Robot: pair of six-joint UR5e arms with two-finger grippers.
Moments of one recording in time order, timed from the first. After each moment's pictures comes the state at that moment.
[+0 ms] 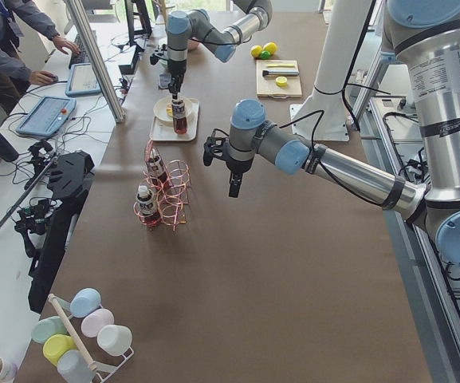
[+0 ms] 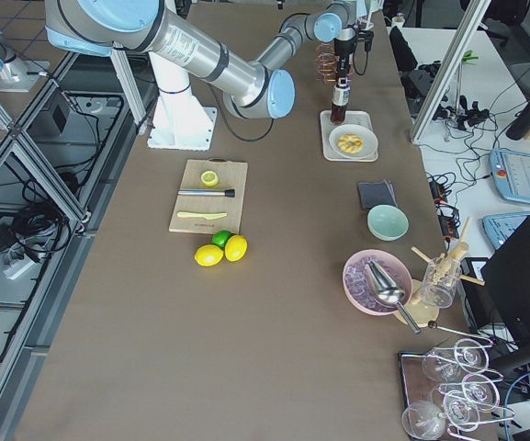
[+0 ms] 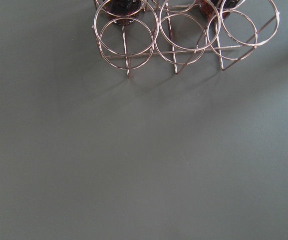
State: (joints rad) left arm -1.21 -1.30 -2.22 -1.75 -2.31 -0.55; right arm 0.72 -0.24 0.97 -1.54 1.91 1.25
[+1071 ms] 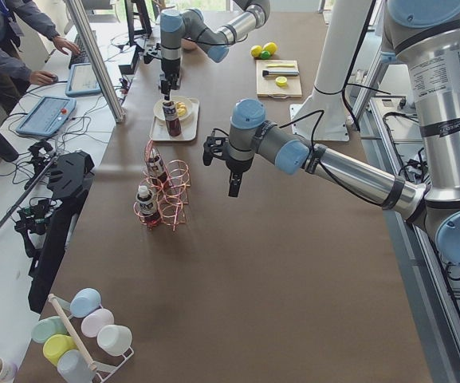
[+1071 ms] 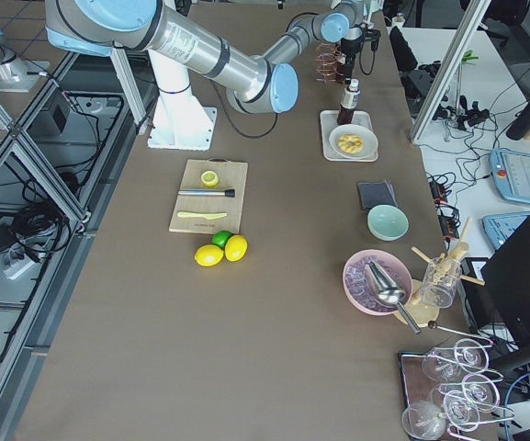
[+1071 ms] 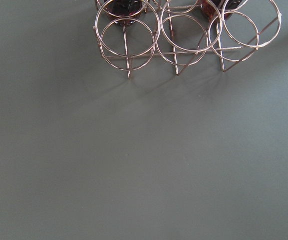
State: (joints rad) left arm -1.22 -1.30 -2.22 -1.76 -2.31 -0.55; right arm 0.75 -0.22 0.91 -1.49 1.95 1.25
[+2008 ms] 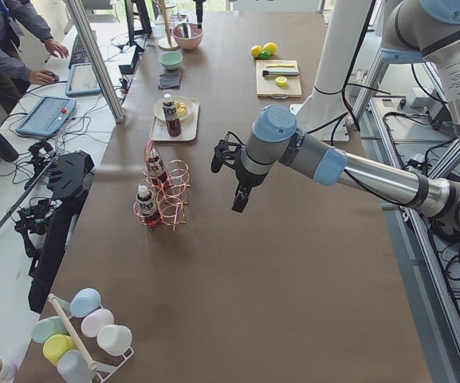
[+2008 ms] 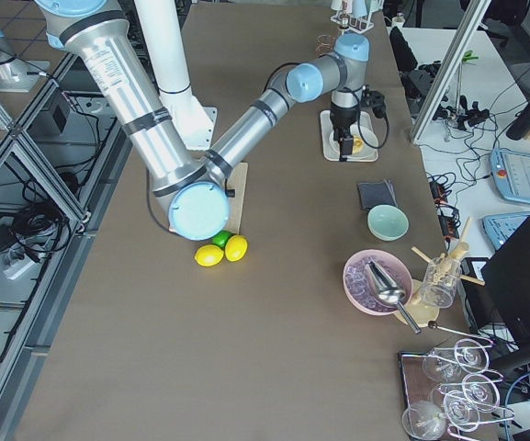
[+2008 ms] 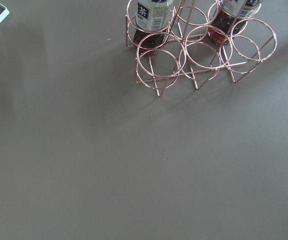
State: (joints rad) left arm -1.50 -1.18 -2.25 -1.75 -2.40 -0.18; right arm 1.14 -1.06 1.88 -1.94 2.17 0.48
